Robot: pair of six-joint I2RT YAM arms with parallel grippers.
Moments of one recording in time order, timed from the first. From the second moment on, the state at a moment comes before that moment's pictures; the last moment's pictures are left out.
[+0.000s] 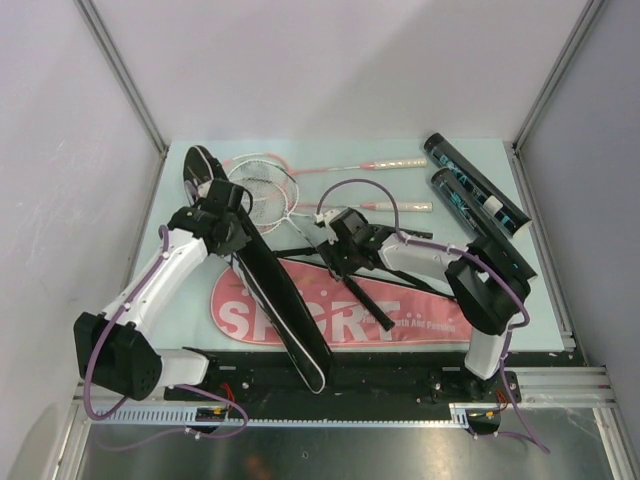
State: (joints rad) left arm -0.32 1.30 1.15 -0.90 -0.31 -0.74; right arm 0.81 1.81 1.17 -0.32 0.02 0.11
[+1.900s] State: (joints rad) left arm -0.28 1.50 1.24 -0.88 -0.31 -0.89; right arm 1.14 1.30 1.26 -0.74 0.50 -0.18
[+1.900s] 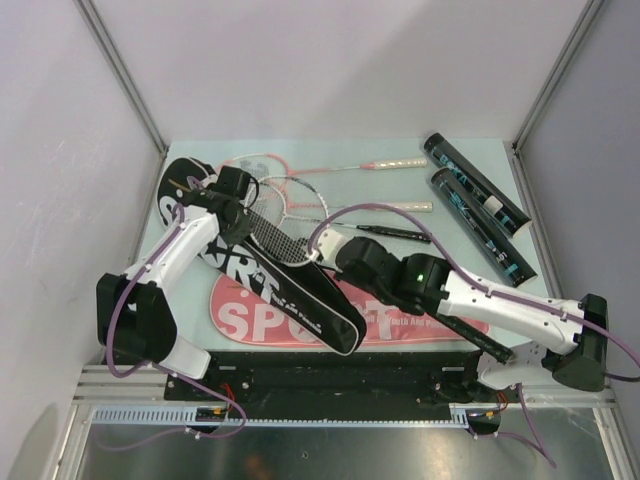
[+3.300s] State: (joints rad) left arm -0.35 1.01 0.78 -0.41 -0.18 -0.96; right arm 1.16 1.93 1.58 -0.19 0.43 0.18
